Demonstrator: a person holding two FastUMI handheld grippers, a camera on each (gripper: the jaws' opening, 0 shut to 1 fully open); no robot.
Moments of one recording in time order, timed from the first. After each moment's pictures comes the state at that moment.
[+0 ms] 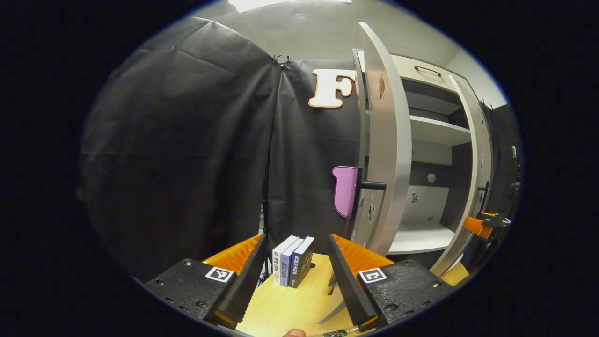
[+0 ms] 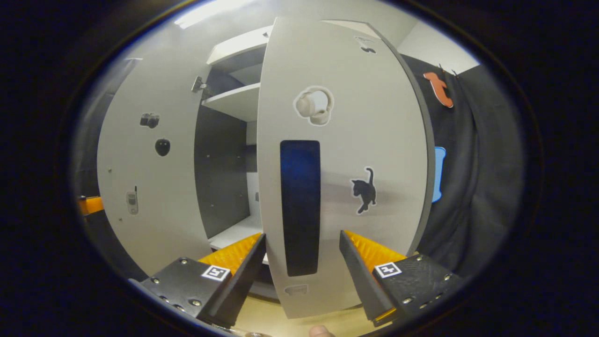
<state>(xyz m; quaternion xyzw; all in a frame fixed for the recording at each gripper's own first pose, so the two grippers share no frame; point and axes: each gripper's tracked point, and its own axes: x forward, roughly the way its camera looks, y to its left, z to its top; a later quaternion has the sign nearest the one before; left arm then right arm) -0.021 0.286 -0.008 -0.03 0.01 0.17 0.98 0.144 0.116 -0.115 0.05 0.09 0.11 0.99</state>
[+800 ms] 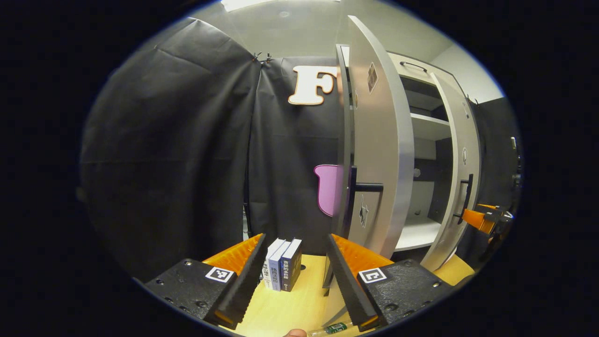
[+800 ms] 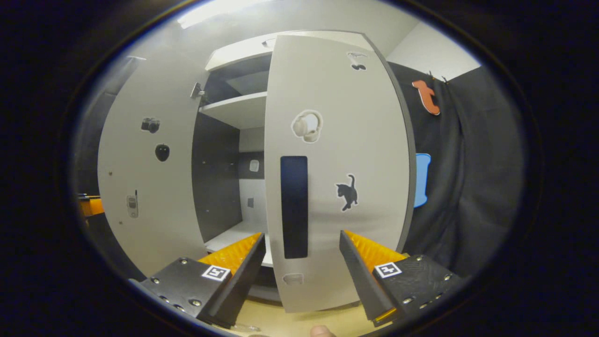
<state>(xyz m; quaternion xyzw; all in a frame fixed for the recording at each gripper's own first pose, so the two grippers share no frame) 0.007 0.284 -0.005 0.00 0.02 0.11 0.99 0.109 0.098 -0.105 0.04 0.06 0.07 0.99</state>
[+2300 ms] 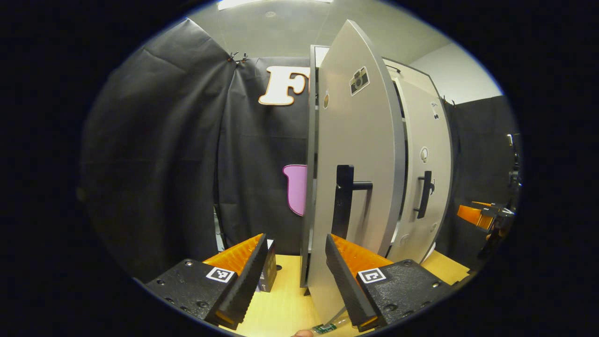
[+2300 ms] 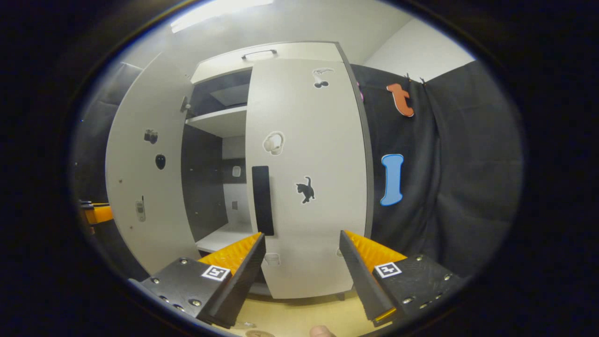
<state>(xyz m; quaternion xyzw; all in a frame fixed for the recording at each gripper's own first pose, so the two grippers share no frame) 0.012 0.226 -0.004 -0.01 0.01 0.01 1.00 0.047 0.038 -0.095 0.06 0.05 0.02 1.00</state>
